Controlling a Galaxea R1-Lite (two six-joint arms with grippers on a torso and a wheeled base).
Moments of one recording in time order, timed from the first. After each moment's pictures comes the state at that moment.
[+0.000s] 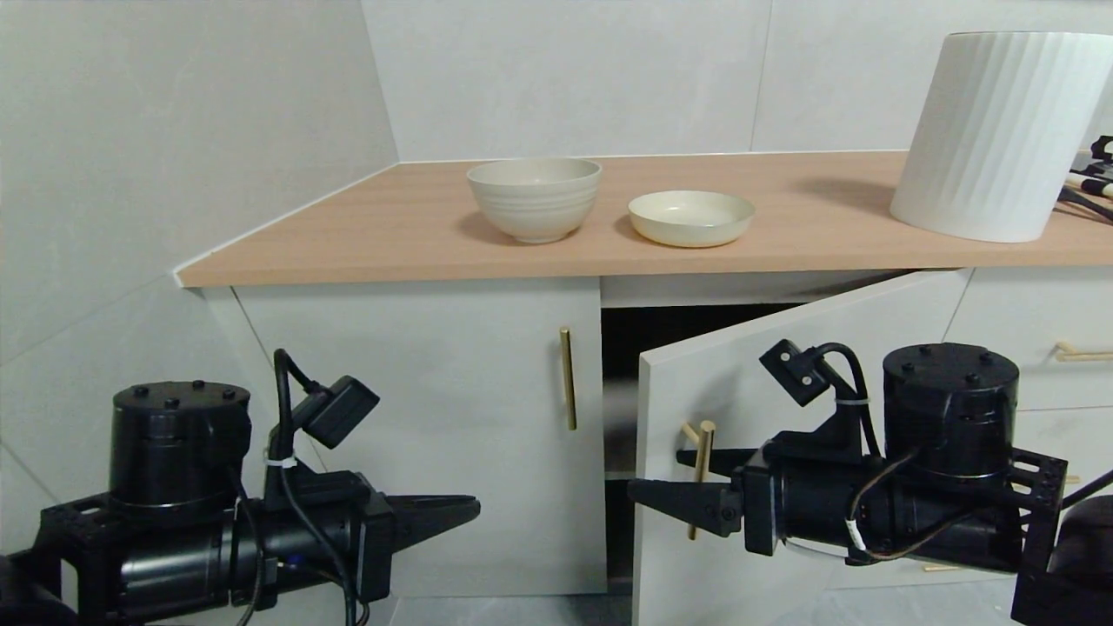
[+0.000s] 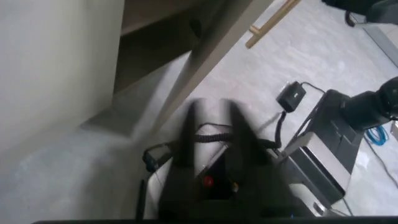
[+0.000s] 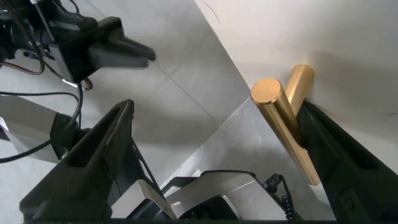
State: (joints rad) left arm -0.35 1.53 -0.41 -0.62 -0.59 -0.19; right arm 0.72 1.71 -0.58 -0.88 0.43 0.43
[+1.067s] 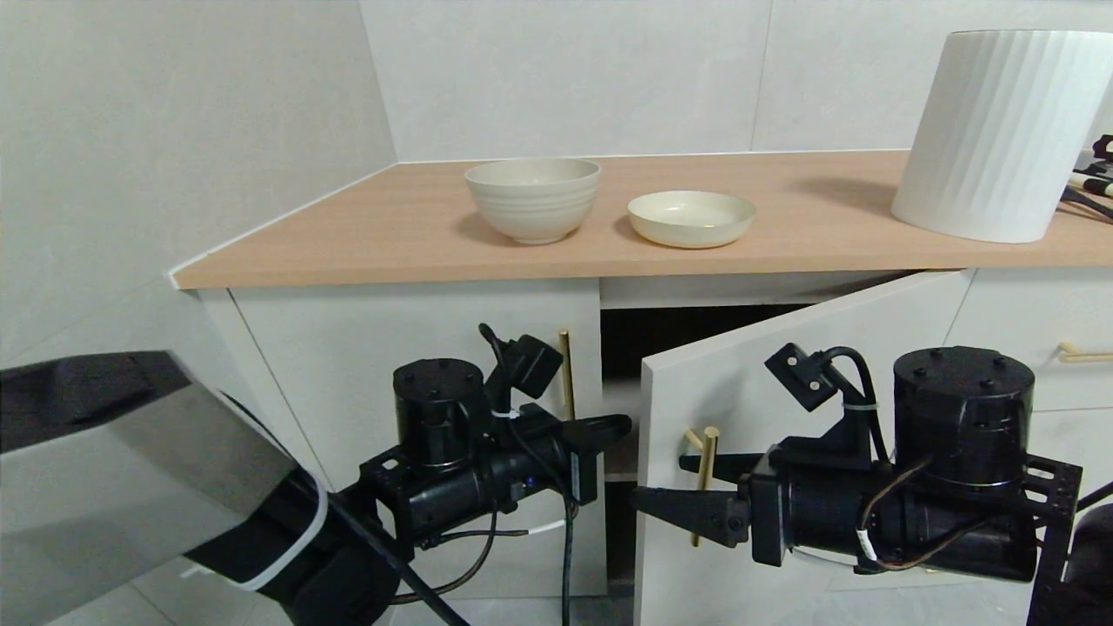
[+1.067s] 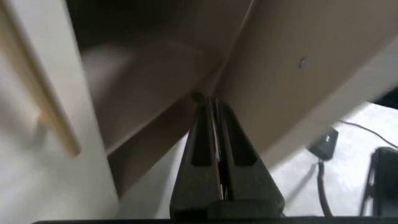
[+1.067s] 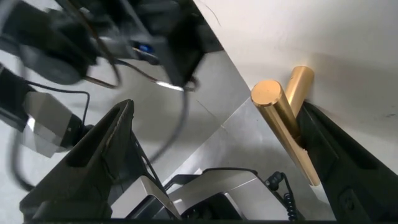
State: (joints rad) left arm -0.62 2.06 -0.68 -1.21 -0.34 -0.22; right arm 0.73 1.68 -0.56 -0.88 0.43 0.43
